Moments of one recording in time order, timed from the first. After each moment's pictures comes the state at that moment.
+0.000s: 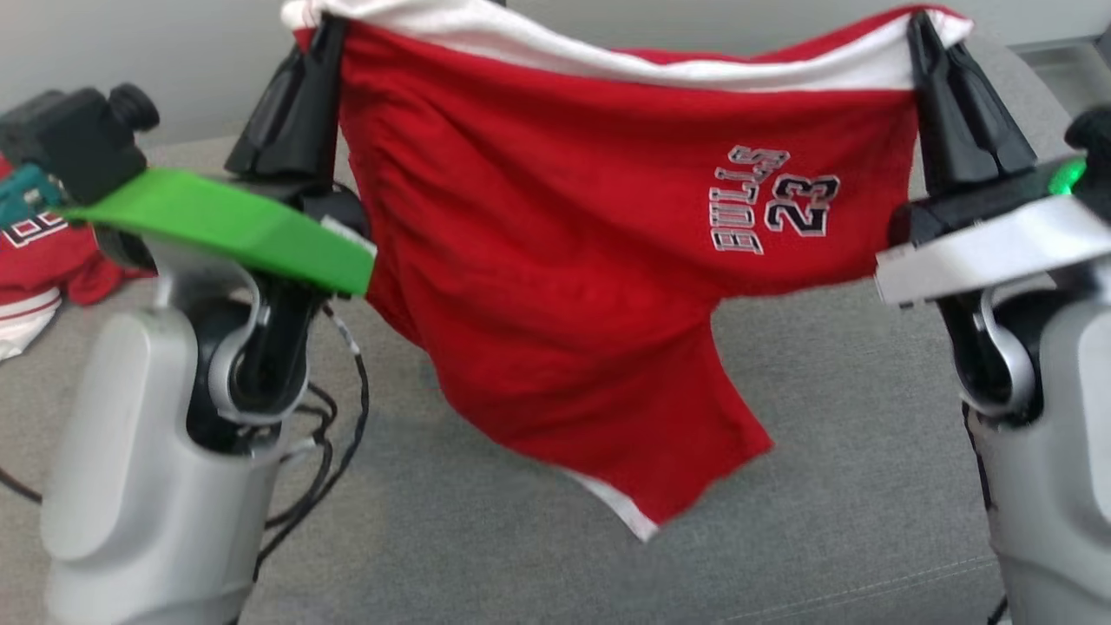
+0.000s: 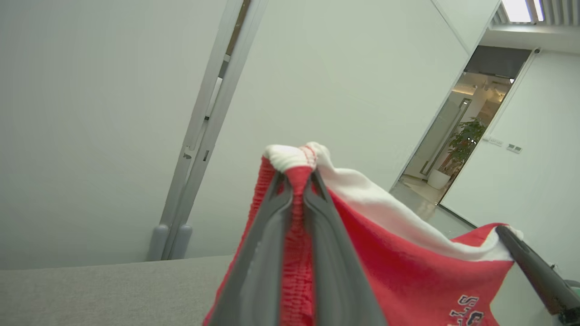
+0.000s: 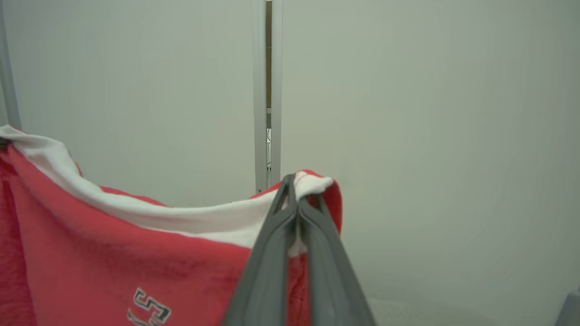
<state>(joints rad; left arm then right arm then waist) -0.58 0.20 -0.28 -0.15 -0.82 0.11 0.17 -0.46 -0.15 0.05 -0.20 0.22 0.13 0.11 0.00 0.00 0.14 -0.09</state>
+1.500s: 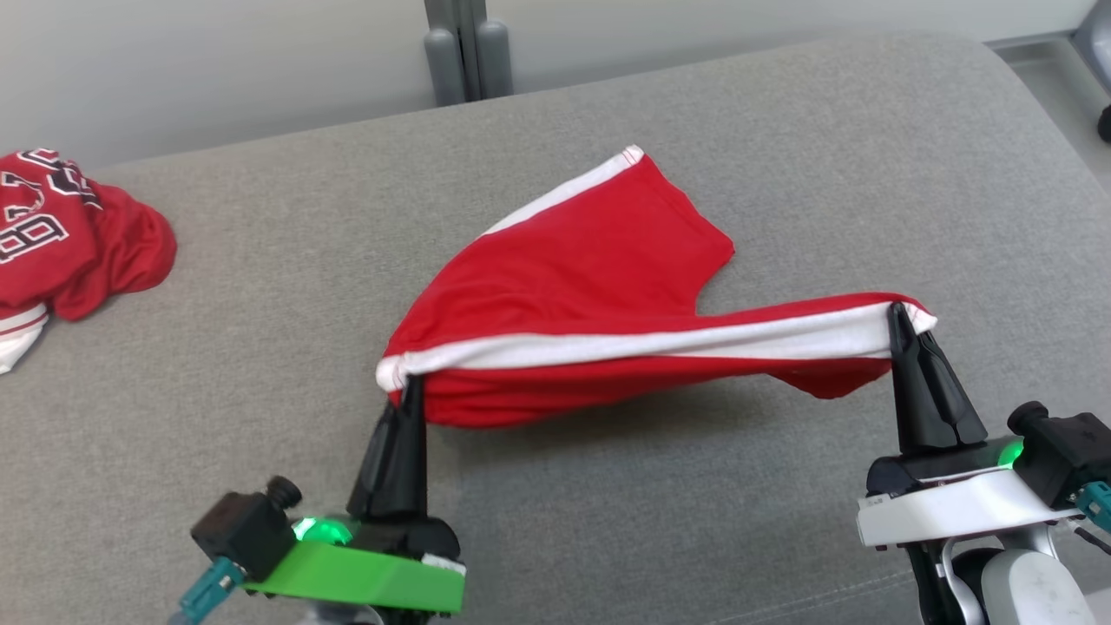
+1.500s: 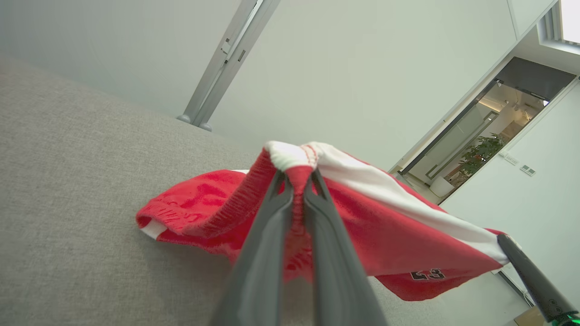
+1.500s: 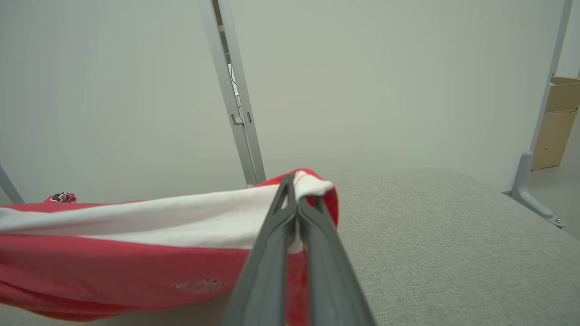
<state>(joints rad) -0.02 0.07 -0.34 -0.04 -0.72 -0.07 -0.26 0.00 -0.05 0.01 -0.14 0.20 0.13 -0.19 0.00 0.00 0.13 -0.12</state>
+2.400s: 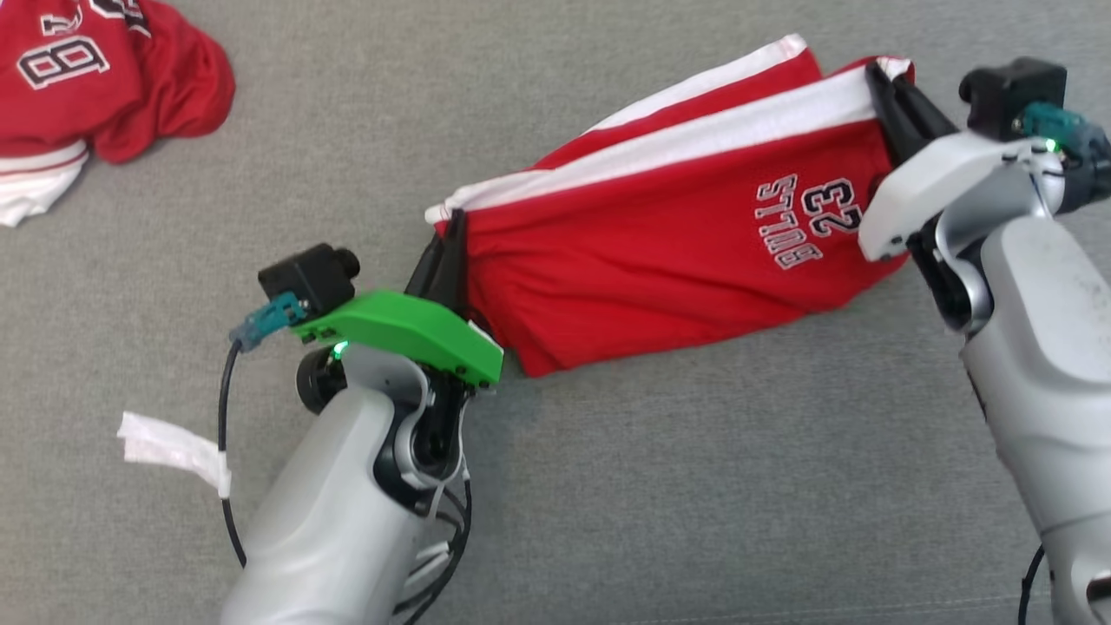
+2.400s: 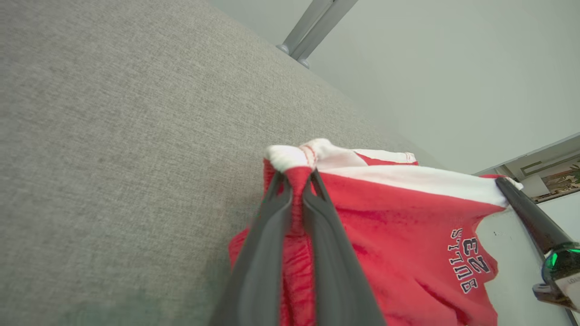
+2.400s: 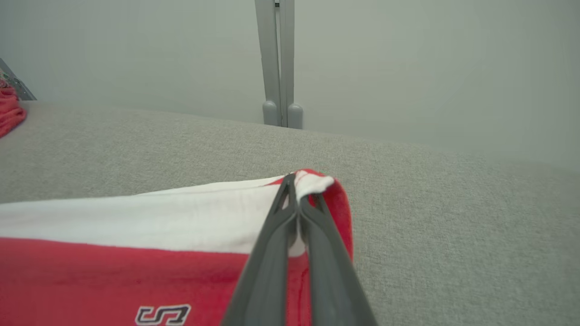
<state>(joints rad) -0.54 0.05 -0.49 0.38 -0.97 0.14 -0.12 -0.77 -0.26 0.20 0.57 0.27 0.13 -0.02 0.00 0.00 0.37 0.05</state>
